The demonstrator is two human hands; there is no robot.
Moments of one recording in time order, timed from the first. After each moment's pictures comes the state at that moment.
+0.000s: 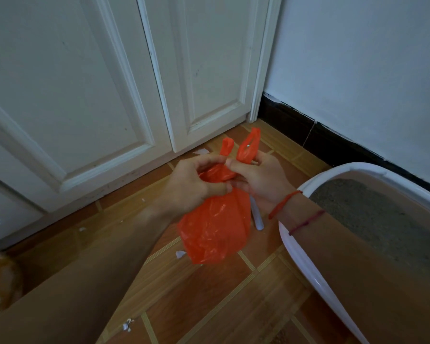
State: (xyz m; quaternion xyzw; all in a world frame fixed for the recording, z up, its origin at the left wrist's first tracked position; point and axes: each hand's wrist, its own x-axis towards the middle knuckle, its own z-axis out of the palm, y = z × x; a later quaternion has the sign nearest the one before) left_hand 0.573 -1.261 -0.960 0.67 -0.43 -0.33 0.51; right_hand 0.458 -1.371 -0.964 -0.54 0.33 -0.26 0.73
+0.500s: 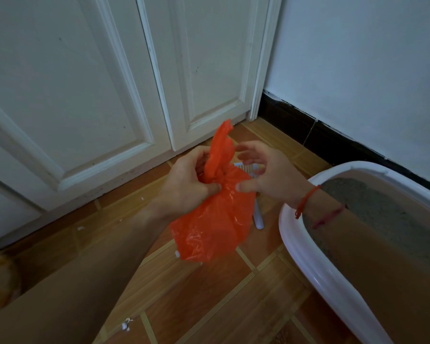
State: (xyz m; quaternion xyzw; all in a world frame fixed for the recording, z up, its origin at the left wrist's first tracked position) left_hand 0.576 -1.263 -0.966 0.69 -0.46 -0.27 0.50; right_hand 0.434 -1.405 -0.967 -0.83 0.25 -0.17 0.48
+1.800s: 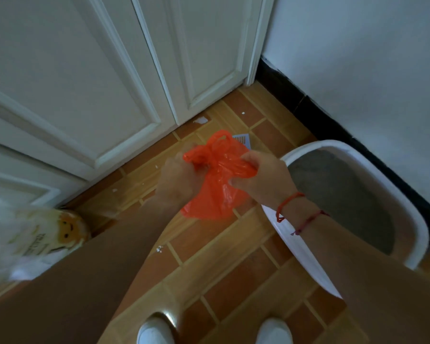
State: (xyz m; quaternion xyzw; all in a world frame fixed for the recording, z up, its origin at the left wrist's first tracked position) left_hand 0.553 -1.242 -0.833 0.85 -0.38 -0.23 0.29; right_hand 0.401 -1.352 -0.830 -0.80 0.39 -0.07 0.44
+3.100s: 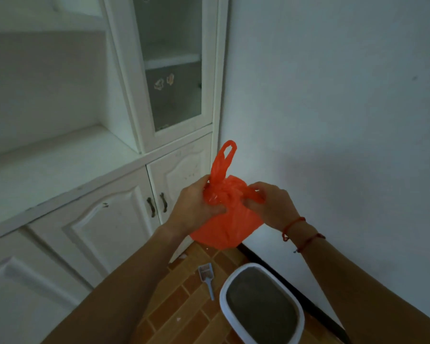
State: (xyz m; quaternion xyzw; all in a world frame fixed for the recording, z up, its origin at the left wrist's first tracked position) left_hand 0.479 -1.234 -0.125 0.70 -0.56 -0.16 0.42; right_hand 0.303 -1.349 -0.127 -0.86 0.41 -0.20 0.23
